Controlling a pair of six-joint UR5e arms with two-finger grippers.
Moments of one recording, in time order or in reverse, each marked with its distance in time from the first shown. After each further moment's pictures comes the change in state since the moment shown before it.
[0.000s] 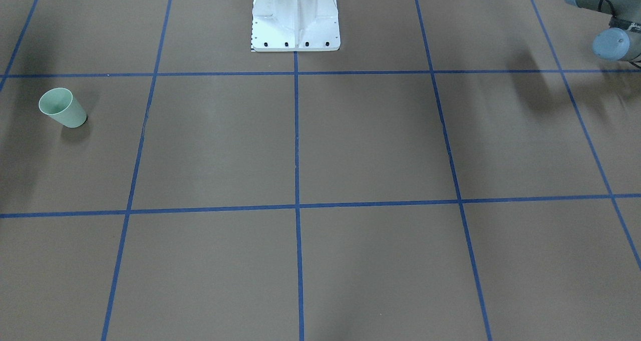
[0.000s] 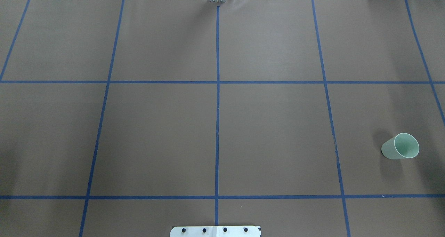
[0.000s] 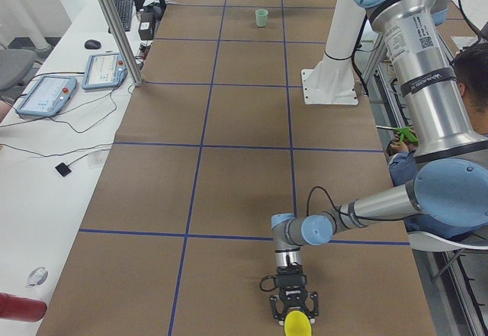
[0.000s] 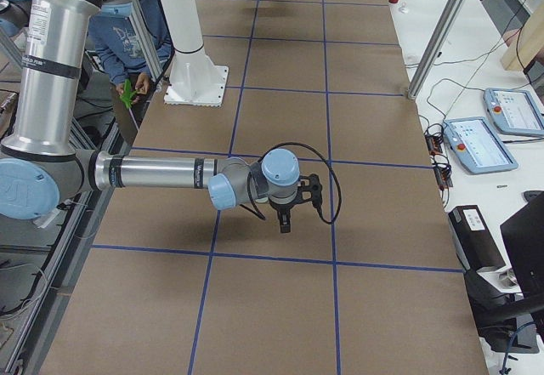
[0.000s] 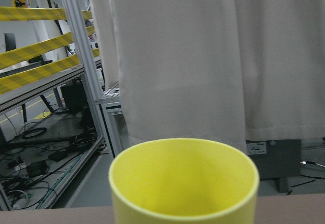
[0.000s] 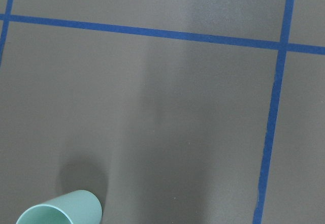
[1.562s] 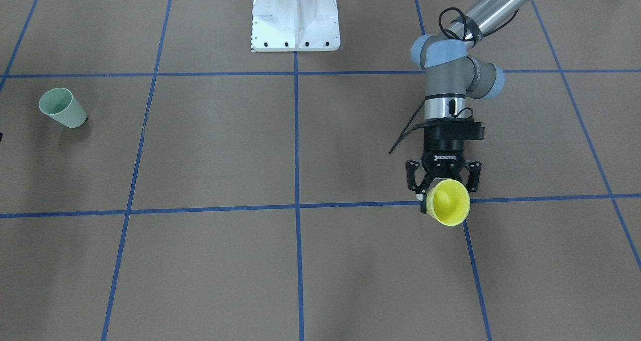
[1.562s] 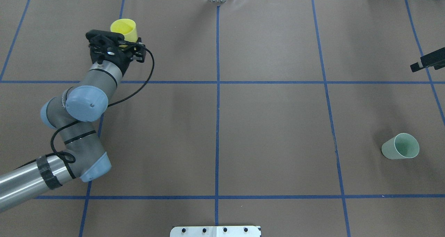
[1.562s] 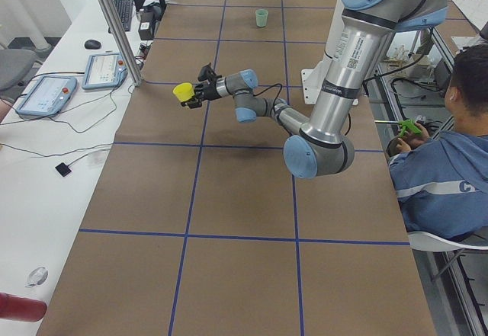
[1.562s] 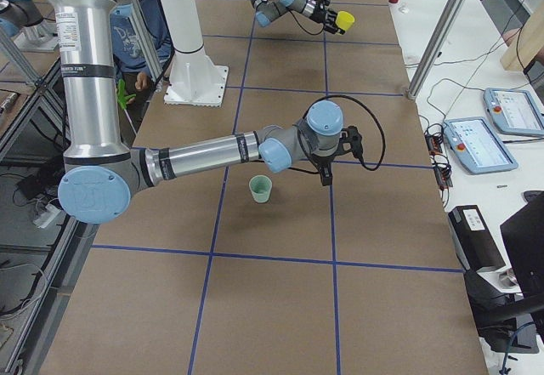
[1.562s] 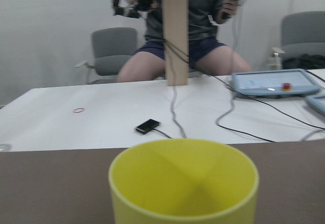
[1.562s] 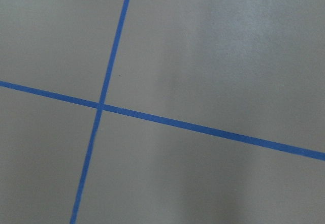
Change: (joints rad) left arm 0.273 -0.765 -0.048 -0.877 0.295 1.366; right arm -0.069 0.279 -0.009 -0.009 0.044 0.201
